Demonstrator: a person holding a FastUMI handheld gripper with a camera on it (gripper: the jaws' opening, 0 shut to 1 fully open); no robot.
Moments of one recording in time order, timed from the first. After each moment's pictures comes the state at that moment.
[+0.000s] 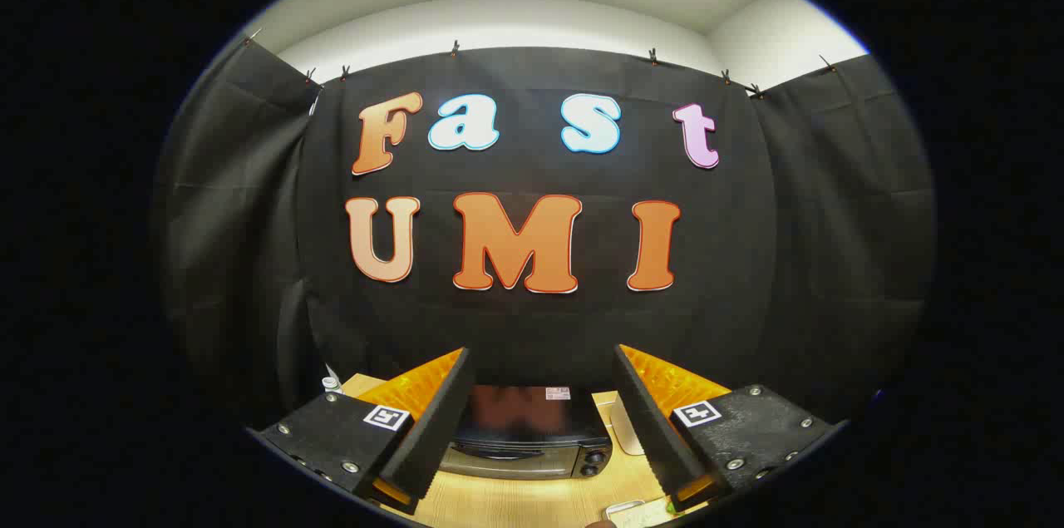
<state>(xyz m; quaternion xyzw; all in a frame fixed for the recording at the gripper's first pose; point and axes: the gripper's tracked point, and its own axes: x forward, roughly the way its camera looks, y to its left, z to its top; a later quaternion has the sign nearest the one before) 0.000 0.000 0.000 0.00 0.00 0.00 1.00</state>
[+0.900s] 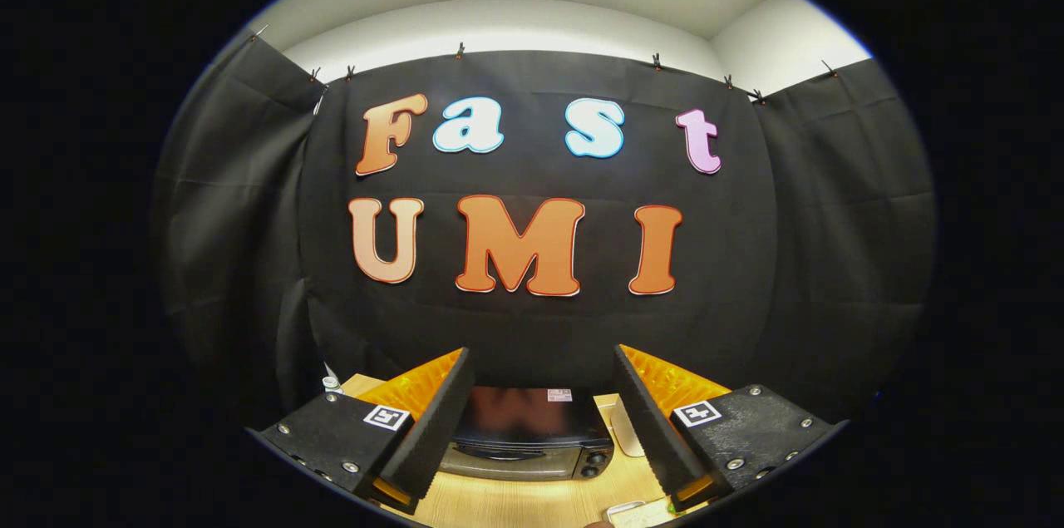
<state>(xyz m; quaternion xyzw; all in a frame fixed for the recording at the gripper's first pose) -0.003 0.006 -0.001 -0.01 -0.01 0.00 1.00</state>
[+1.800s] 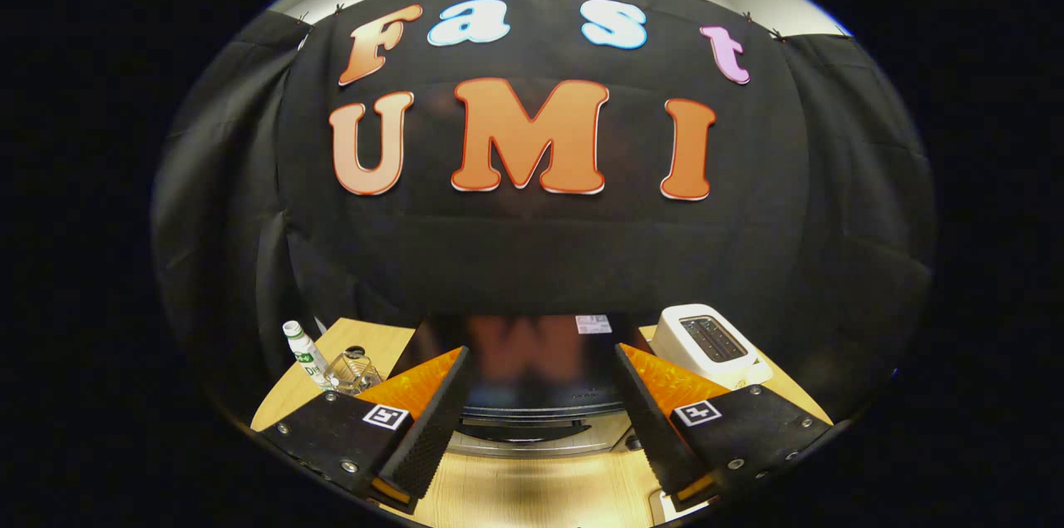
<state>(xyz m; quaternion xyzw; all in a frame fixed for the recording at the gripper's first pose) 0.108 0.056 -0.176 -0.01 0.15 0.01 0.99</state>
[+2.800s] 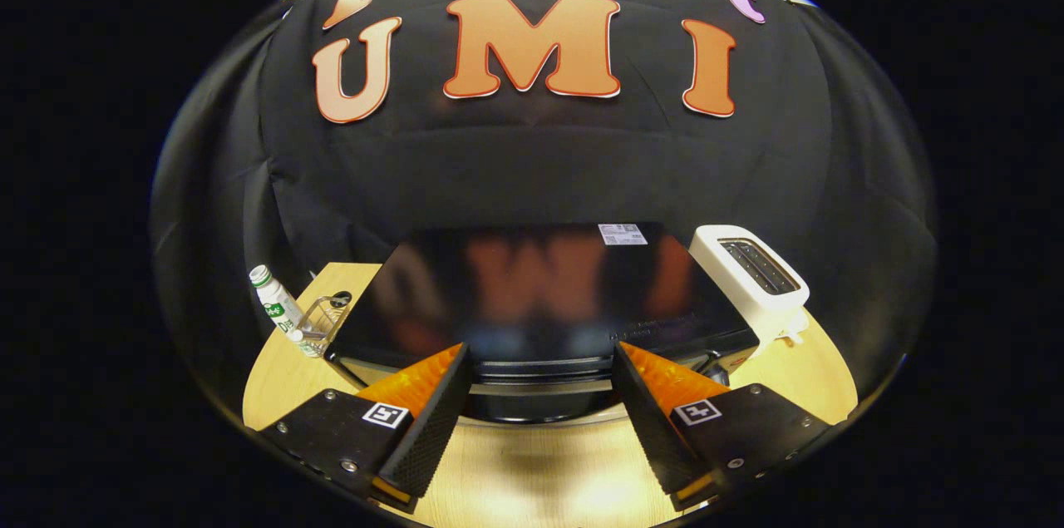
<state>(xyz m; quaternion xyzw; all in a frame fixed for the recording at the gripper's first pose) 0.119 0.062 -0.275 0.01 0.26 0.01 0.97</state>
